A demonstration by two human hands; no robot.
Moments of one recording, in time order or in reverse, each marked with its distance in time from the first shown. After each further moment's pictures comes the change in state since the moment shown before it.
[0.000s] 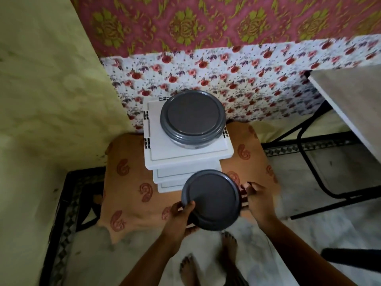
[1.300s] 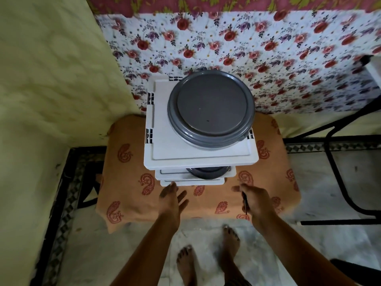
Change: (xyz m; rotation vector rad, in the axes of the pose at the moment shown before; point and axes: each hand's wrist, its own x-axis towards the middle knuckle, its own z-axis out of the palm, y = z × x) left_hand 0.098 0.025 -0.005 -0.364 0.354 -0.042; right_hand 0.057 -0.009 0.051 0.203 -0.214 0.310
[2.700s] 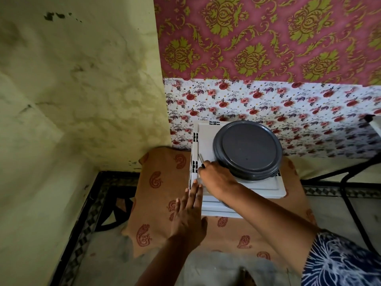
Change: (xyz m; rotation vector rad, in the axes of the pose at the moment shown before) left_hand -0.048 0.069 -0.064 1.594 -0.144 0.969; right_hand -0.082 -0.132 0.162 -1.668 -0.098 -1.102
